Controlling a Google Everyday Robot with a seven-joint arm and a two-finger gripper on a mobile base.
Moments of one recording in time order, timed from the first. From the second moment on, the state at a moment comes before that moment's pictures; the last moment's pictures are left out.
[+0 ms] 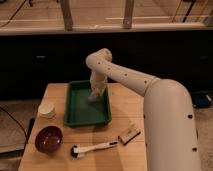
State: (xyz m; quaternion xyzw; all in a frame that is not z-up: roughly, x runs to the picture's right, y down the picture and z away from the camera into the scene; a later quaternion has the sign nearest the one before) arm -0.036 0.026 0.863 -0.24 -0.22 -0.53 0.78
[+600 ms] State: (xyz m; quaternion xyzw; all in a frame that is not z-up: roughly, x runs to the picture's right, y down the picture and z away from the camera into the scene) arm -0.037 0.025 0.866 -0.24 -0.23 -0.54 0.77
